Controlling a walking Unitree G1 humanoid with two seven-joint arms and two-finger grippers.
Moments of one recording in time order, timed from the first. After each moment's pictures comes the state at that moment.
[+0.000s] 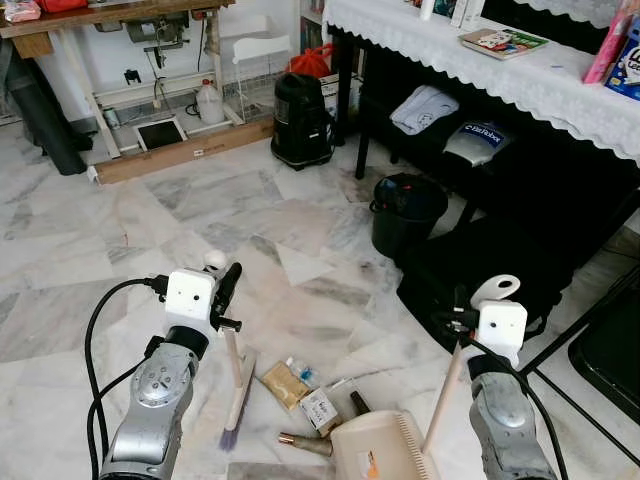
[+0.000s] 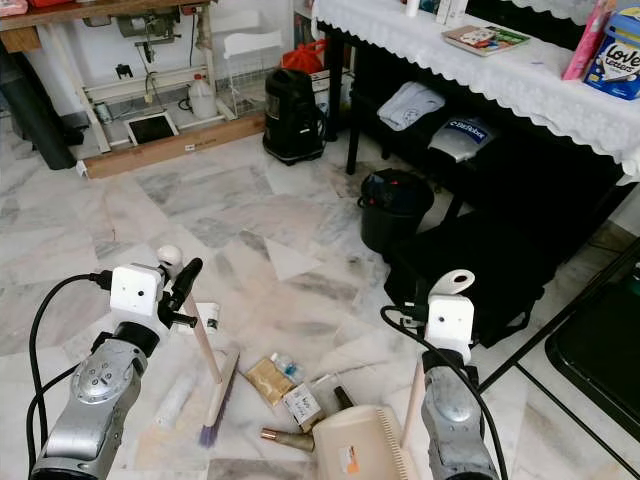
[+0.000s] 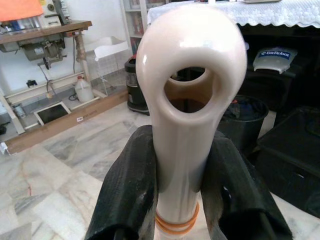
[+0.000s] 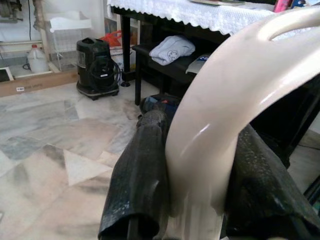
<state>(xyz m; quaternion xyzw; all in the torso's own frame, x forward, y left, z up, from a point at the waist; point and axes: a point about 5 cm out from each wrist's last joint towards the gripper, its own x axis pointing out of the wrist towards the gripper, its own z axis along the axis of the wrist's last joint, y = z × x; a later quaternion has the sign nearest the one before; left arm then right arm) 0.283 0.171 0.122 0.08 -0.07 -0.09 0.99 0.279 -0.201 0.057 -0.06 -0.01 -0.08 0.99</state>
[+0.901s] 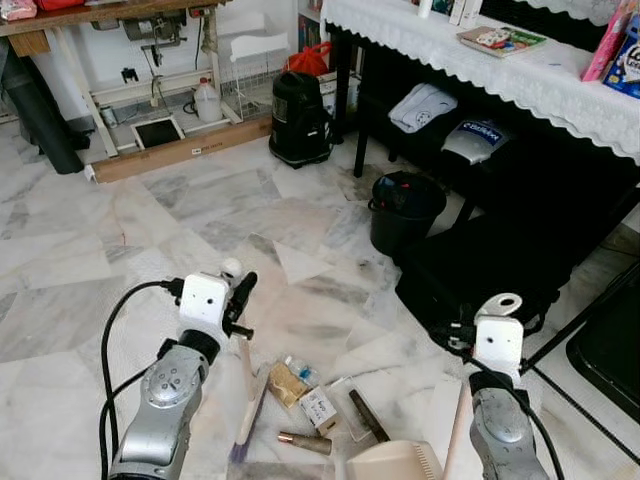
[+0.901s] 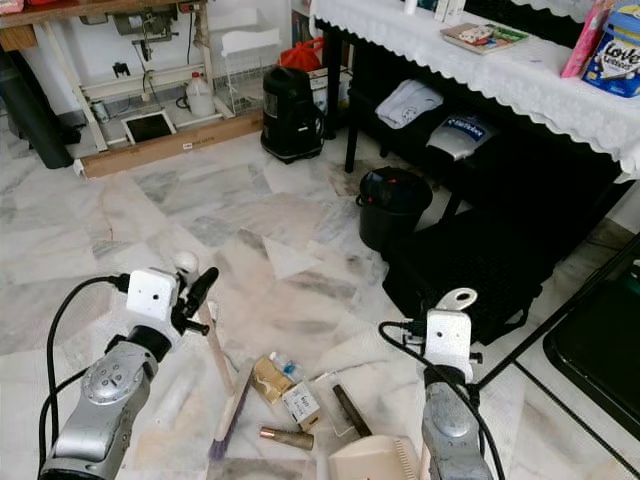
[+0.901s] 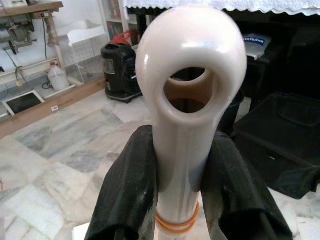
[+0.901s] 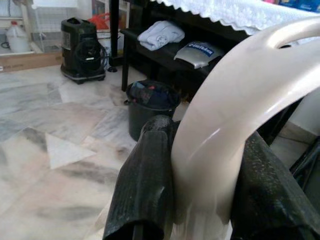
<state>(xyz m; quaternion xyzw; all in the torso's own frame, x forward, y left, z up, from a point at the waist) 0.283 0.158 0.113 0.07 -0.04 -0.13 0.99 0.270 -0.202 0.041 -0.10 0.02 -0.12 0.99</state>
